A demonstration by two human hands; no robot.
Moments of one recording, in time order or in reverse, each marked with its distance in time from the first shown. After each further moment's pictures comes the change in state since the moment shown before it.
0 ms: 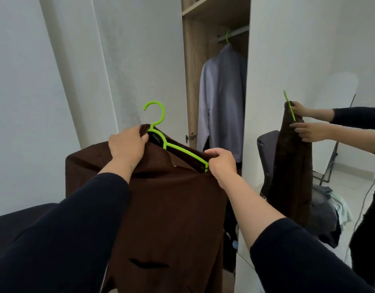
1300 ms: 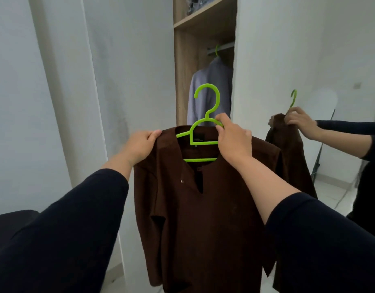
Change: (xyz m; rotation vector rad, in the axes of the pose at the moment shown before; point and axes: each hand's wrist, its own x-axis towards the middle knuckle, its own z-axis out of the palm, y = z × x) left_hand 0.003 0.059 -0.007 -0.572 -0.278 0.050; right_hand 0.034 -0.042 -0.081 -0.697 0.292 -0.689
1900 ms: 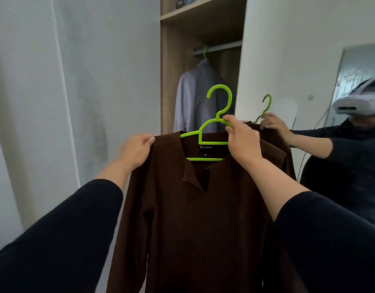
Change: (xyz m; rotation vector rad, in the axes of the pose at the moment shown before) left_hand 0.106 -0.073 0.040 -0.049 0.032 0.235; right_hand 0.061 0.008 0.057 -0.116 0.065 0.079
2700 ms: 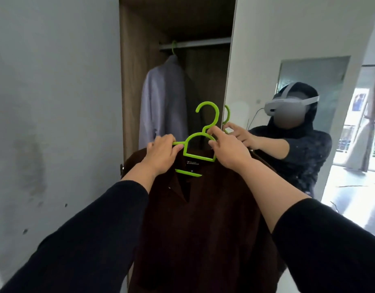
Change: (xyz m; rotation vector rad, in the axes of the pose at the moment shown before) left_hand 0.115 0.031 0.126 -0.077 -0.170 0.298; right_hand 0.056 0.021 0.044 -0.205 -0.270 0.137
